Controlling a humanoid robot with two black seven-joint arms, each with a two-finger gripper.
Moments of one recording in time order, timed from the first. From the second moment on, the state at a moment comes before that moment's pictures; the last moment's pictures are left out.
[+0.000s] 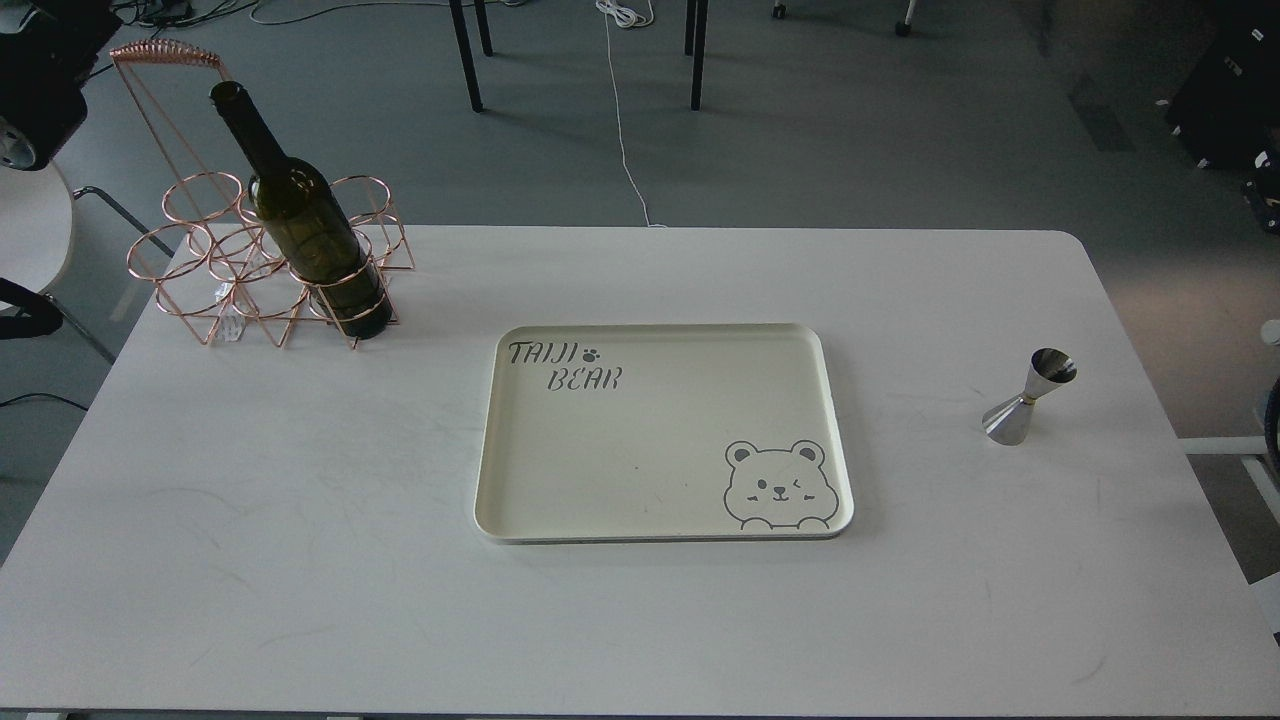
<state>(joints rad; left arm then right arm) -0.95 0.88 -0.52 -0.98 0.65 0.05 -0.34 0.87 -0.65 0.45 0.36 0.15 0.49 0.49</state>
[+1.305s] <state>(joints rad) -0.71 0.64 -0.63 -0.54 -0.41 -0.49 -0.37 0.68 -0.52 0.64 0.36 0.45 0.49 0.29</state>
